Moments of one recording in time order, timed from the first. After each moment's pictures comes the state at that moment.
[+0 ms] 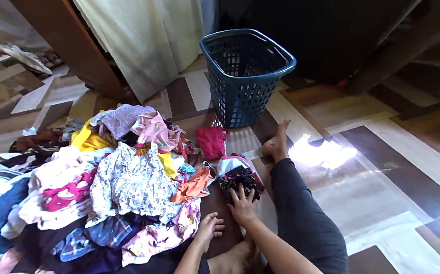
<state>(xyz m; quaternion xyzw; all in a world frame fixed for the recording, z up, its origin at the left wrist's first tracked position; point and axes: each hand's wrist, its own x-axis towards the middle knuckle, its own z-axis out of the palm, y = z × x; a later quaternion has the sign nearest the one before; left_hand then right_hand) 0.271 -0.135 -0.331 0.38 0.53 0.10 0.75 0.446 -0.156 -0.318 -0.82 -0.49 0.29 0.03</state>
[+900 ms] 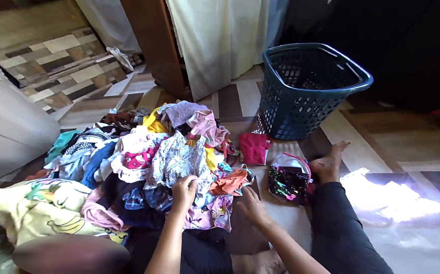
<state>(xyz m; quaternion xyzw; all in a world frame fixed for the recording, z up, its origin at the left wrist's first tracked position) 0.150 -0.060 -0.188 0.72 0.57 0.34 0.20 0.393 -0.130 -0.257 -0.68 -0.60 0.36 0.22</state>
